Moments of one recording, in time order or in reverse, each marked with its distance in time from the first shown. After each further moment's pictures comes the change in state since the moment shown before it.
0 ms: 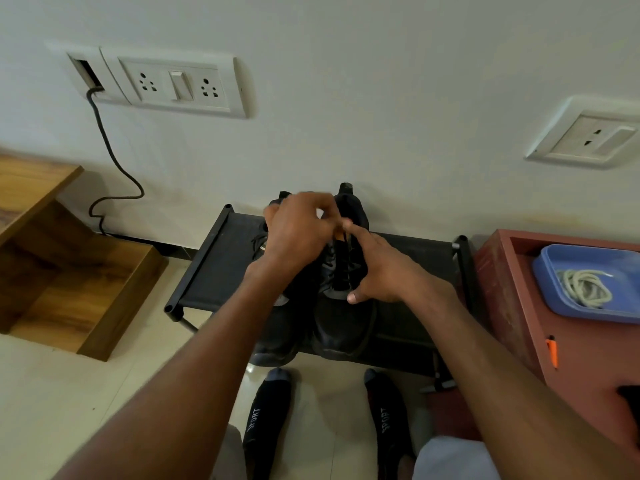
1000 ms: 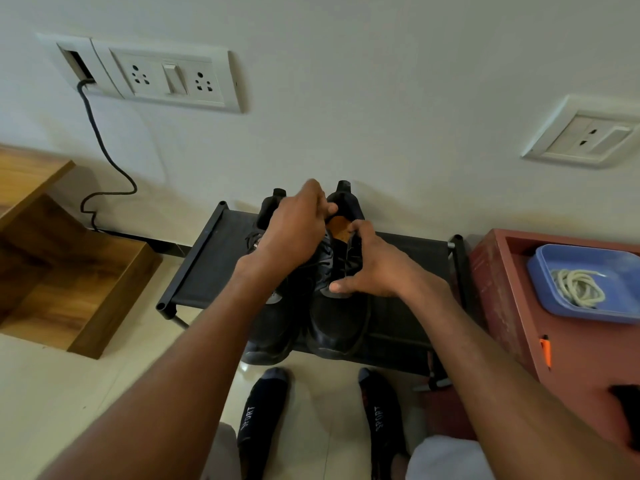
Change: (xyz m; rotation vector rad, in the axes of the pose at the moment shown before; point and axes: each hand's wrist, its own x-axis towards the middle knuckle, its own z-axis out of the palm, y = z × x) left_hand 0.006 -0.010 0.004 -0.037 -0.079 -0.011; right_hand -0.007 -0.007 -0.007 0.071 0.020 0.019
